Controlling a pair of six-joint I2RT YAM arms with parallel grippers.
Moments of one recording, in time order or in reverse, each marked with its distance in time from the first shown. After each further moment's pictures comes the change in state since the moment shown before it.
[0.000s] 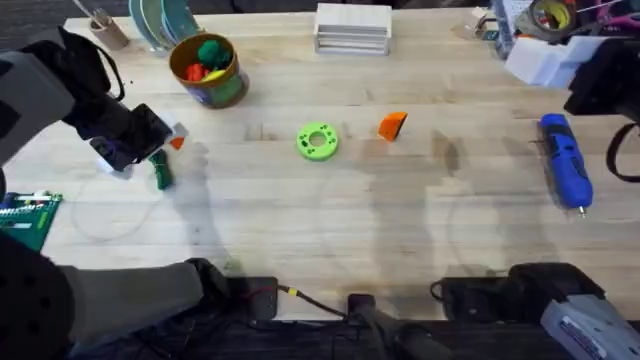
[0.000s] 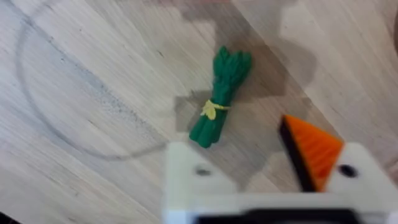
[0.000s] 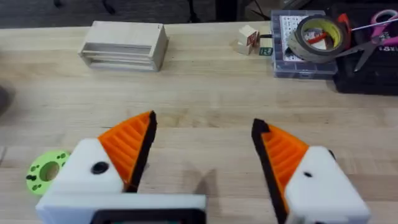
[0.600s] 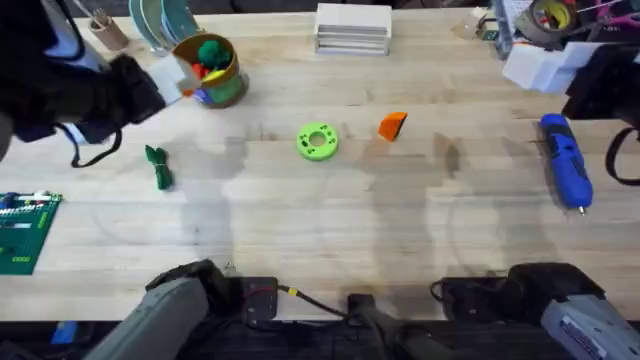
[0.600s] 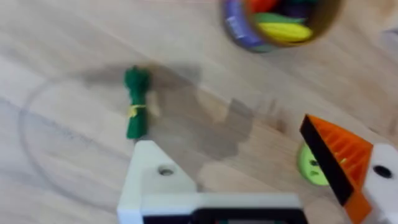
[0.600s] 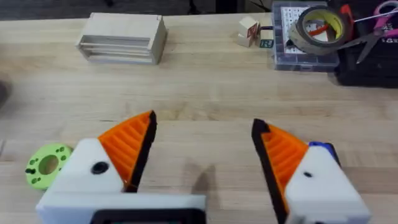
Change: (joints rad) left arm -0.124 -0.362 0.099 -0.123 0.171 0.108; right arm 0.000 0.000 0.000 -0.030 0.000 0.000
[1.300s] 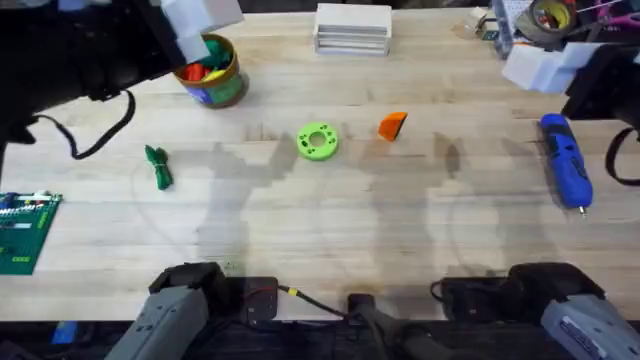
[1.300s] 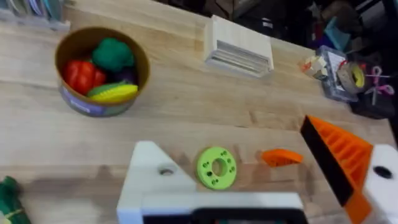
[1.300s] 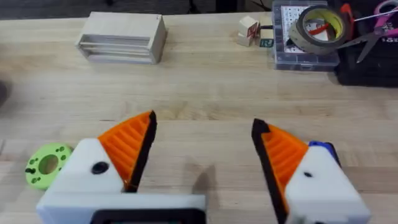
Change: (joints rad) left arm -0.192 -0.184 0.026 0.223 0.309 -0.004; right arm 0.000 0.000 0.000 -0.002 0.000 0.000
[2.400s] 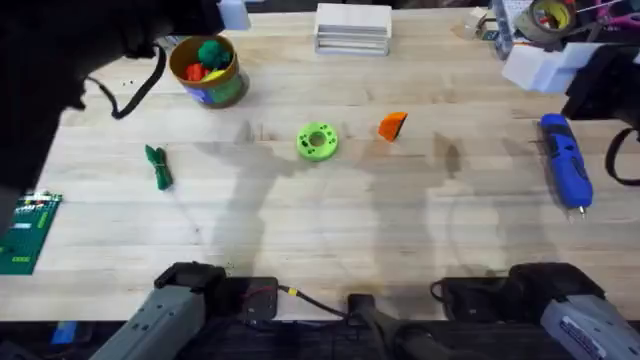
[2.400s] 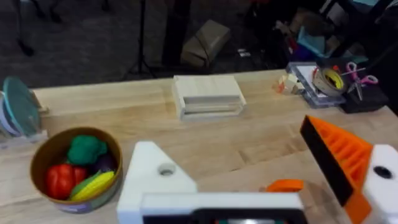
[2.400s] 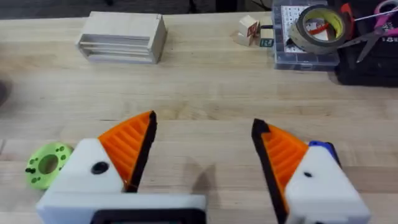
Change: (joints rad) left arm -0.219 0.028 -0.008 0.295 -0.100 0.120; right arm 0.000 0.000 0.000 -0.001 0.000 0.000
